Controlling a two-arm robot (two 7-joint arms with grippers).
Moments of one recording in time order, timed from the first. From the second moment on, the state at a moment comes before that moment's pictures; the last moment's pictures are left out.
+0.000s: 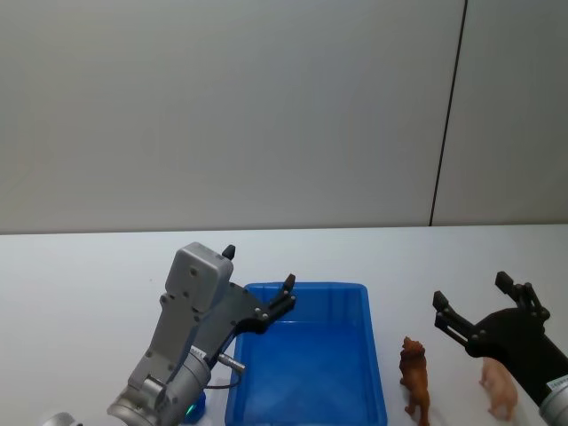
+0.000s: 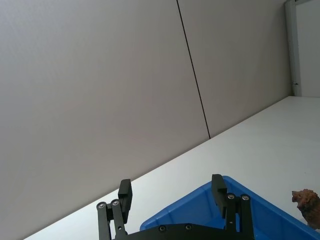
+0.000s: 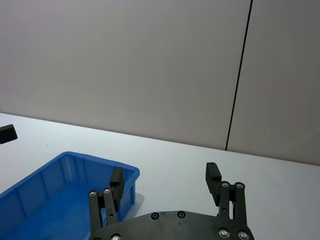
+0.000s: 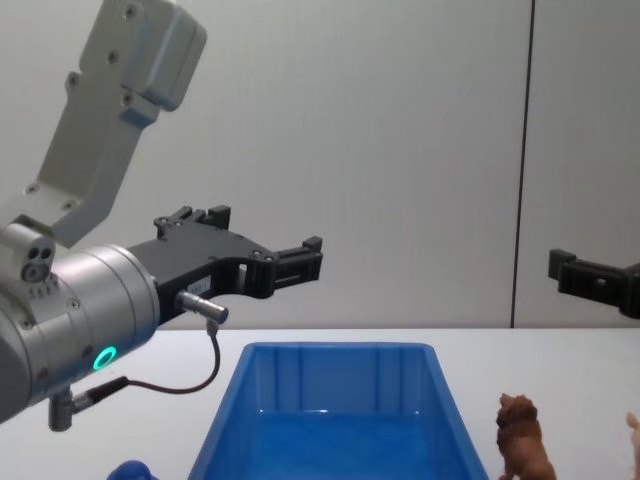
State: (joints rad) left arm -0.24 0.38 0.45 -1.63 -0.20 0.01 -0.01; right arm -0.01 0.34 -0.23 -1.77 0.29 0.03 0.07
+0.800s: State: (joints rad) left arm -0.24 0.38 0.45 -1.63 -0.20 0.01 -0.01; right arm -0.01 0.34 -0.23 -1.77 0.29 0.03 0.07
